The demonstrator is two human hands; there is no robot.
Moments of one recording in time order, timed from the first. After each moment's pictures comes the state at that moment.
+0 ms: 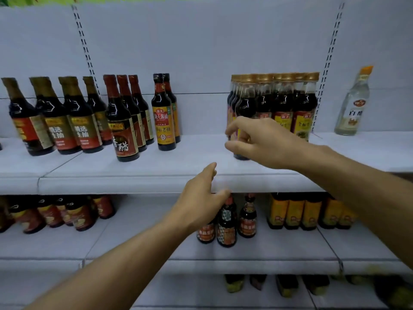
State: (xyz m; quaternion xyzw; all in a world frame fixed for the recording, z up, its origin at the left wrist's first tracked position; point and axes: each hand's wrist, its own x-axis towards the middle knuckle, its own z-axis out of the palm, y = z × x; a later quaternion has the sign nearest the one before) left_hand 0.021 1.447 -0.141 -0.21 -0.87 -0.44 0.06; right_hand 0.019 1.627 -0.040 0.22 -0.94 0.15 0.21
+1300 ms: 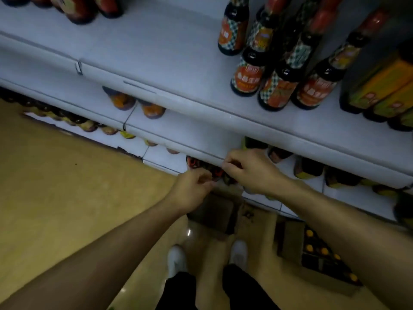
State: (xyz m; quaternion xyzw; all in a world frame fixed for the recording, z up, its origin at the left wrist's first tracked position) left_hand 0.092 1.413 -0.487 0.09 -0.84 -0.50 -0.20; right_hand 0.025 1.584 -0.447 0.24 -0.91 0.28 -0.18
